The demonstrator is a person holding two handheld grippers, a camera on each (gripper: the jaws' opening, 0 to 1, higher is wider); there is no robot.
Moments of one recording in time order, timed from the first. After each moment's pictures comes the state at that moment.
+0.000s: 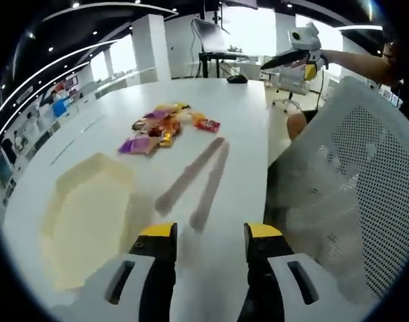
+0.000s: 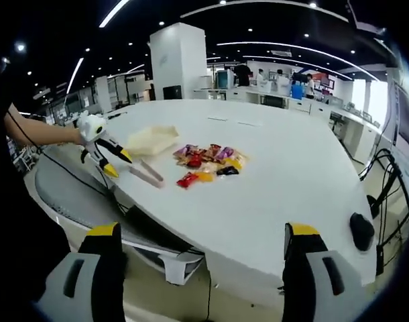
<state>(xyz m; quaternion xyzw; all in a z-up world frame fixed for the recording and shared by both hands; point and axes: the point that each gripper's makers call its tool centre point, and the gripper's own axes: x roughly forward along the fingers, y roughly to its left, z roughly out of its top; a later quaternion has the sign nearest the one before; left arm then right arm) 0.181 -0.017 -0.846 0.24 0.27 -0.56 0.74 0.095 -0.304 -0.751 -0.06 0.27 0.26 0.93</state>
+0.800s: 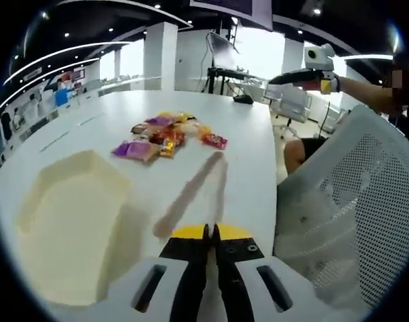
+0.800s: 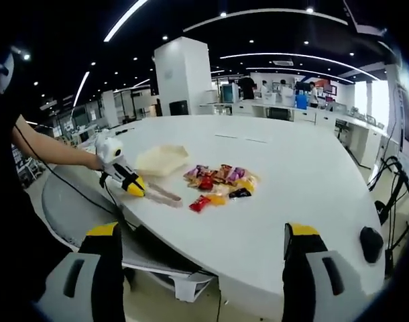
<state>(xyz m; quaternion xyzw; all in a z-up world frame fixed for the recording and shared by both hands) 0.180 -0.043 -0.847 0.13 0.27 -0.59 0.75 0.112 -0.274 -0.726 -0.03 0.22 0.28 0.93</state>
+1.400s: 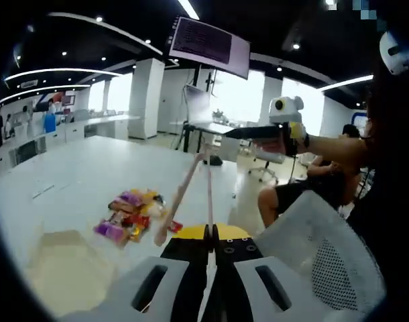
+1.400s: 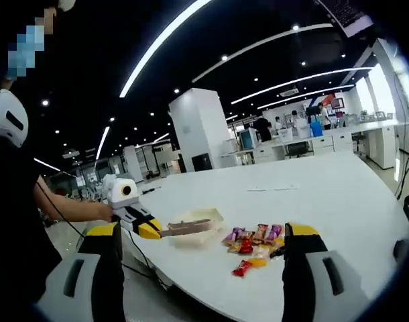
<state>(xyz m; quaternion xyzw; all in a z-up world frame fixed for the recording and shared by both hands) 0.131 -0.091 -0.681 0.03 0.14 -0.66 0.74 0.125 -0.218 -0.617 0.08 0.02 0.34 0.94</state>
